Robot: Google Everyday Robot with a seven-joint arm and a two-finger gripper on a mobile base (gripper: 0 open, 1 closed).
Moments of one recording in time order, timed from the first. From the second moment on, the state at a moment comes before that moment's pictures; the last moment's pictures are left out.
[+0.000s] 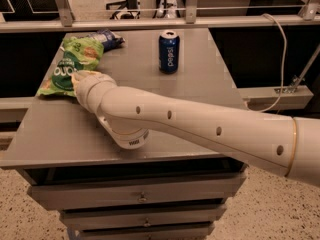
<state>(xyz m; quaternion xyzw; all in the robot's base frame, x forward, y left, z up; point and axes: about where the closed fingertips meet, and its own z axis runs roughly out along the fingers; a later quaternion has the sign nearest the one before) 0.636 0.202 0.867 -0.21 0.73 0.22 0.61</state>
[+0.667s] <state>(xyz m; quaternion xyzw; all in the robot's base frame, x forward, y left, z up) 0.618 0.202 0.871 -0.23 0.73 0.23 0.60</state>
